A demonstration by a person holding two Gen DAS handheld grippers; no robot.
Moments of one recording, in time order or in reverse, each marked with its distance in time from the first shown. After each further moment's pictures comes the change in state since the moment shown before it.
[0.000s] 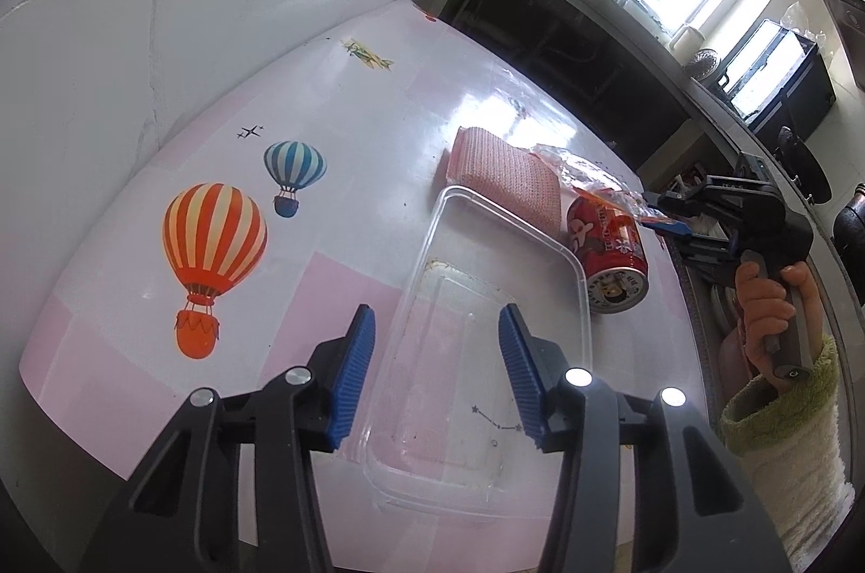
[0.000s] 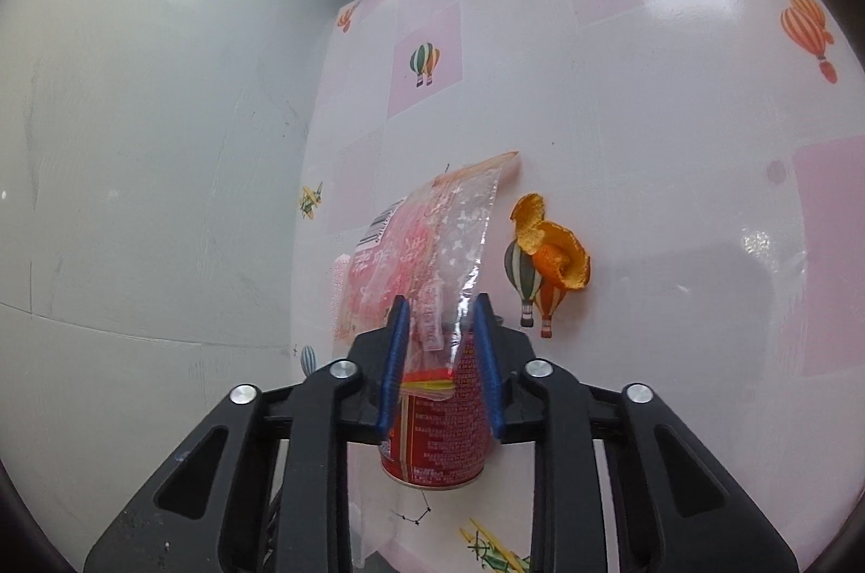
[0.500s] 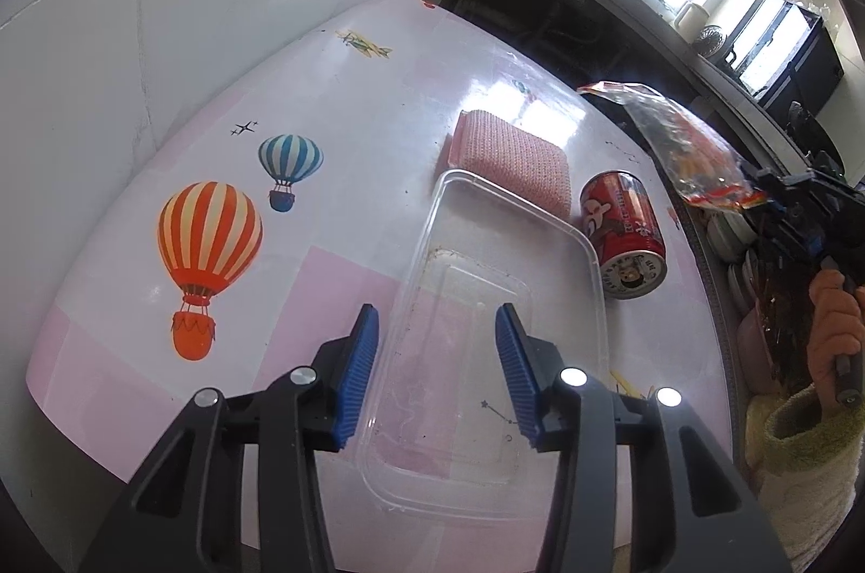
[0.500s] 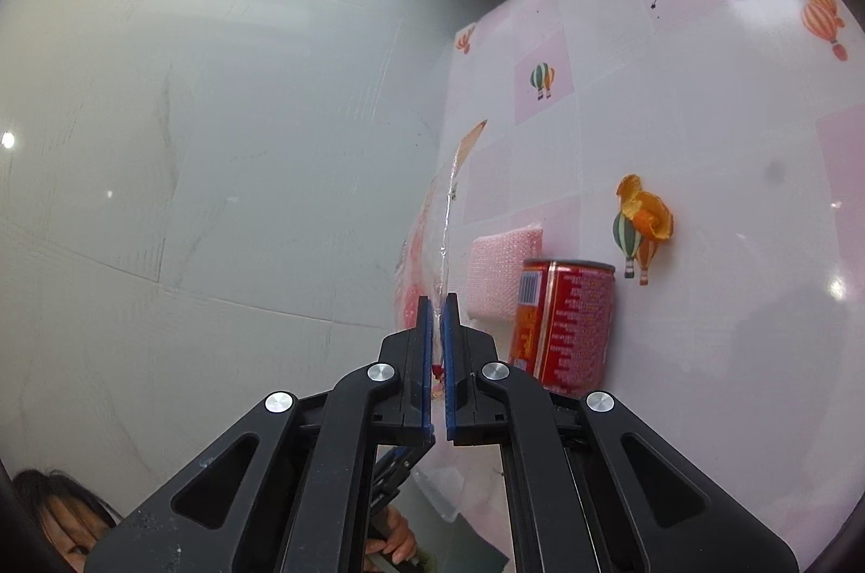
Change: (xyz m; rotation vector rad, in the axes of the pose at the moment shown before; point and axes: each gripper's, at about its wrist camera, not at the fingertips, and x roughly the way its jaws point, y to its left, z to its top) left arm 0.010 -0.007 -0.001 0.054 0.030 0.057; right arm -0.075 0.015 -0.041 -0.052 -0.081 0.304
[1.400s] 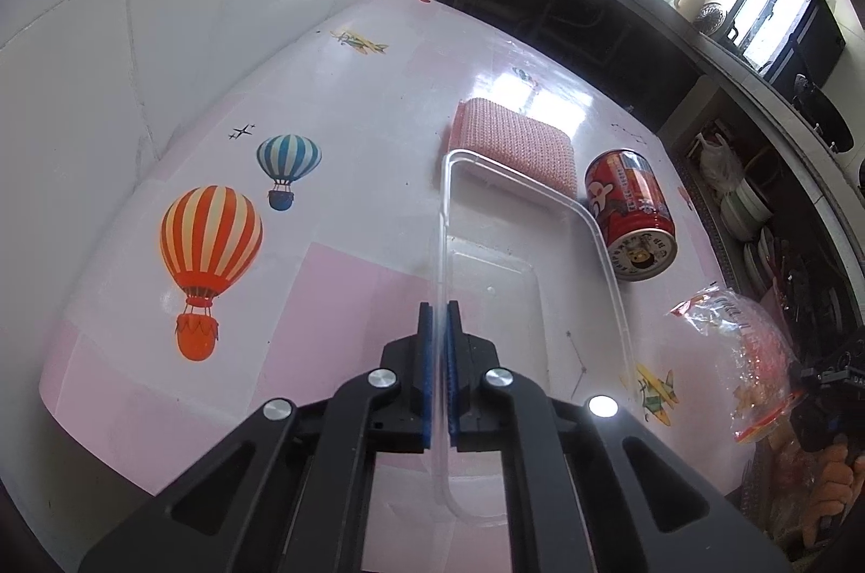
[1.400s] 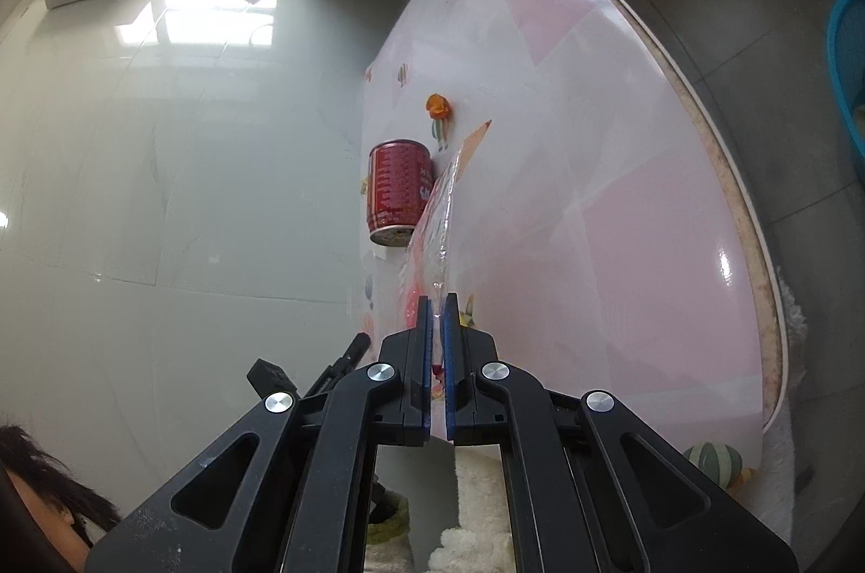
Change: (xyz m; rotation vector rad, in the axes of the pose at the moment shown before) left arm 0.001 -0.004 -0.002 0.047 0.008 0.033; right arm -0.101 -0.082 -0.137 0.216 -0.146 -0.054
